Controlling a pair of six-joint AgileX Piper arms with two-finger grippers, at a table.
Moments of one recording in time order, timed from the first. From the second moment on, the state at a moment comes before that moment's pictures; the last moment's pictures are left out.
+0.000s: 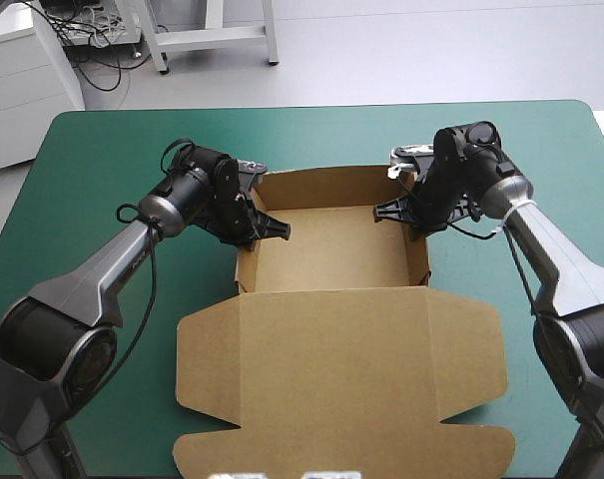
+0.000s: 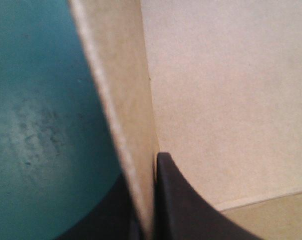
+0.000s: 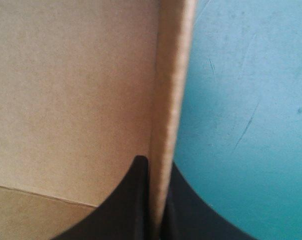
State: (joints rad) left arm -0.48 1.88 -1.65 -0.07 1.19 -0.20; right arm 0.32 1.83 -1.68 0.09 1.24 0.11
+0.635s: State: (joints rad) left arm -0.48 1.92 -1.66 -0.18 1.22 -0.10; right arm 0.33 1.86 -1.68 0.15 1.24 0.03
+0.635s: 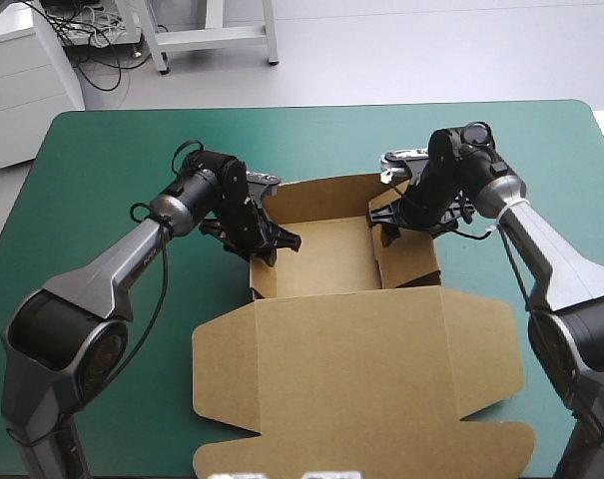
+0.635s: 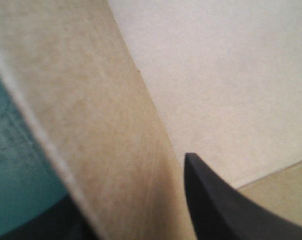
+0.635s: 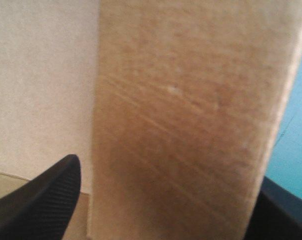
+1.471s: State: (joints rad) left arm -0.49 1.69 -1.66 -0.07 1.24 -0.12; right arm 0.33 1.74 -1.68 0.08 1.23 0.06
